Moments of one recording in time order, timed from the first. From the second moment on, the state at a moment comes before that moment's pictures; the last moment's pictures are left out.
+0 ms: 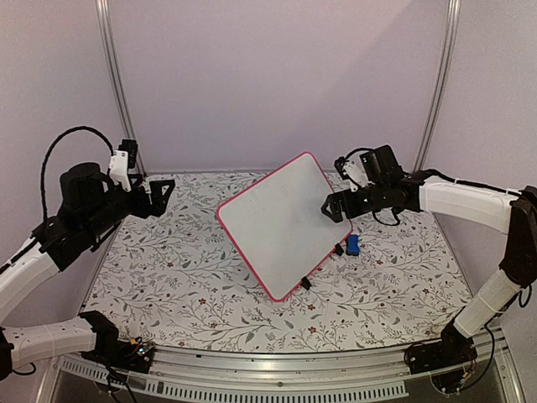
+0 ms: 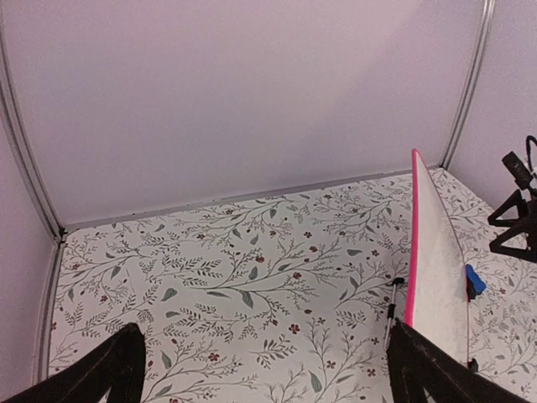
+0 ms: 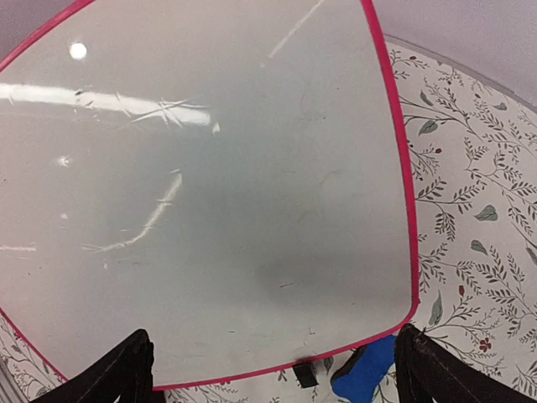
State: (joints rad) left arm -0.50 0.80 0.77 -0.18 -0.16 -0.10; right arm 0.56 1.58 1.17 -0.33 -0.07 0.12
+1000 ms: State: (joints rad) left arm -0.53 0.68 0.70 -0.14 -0.15 -0.17; right arm 0.65 1.59 1.00 -0.34 -0.06 0.09
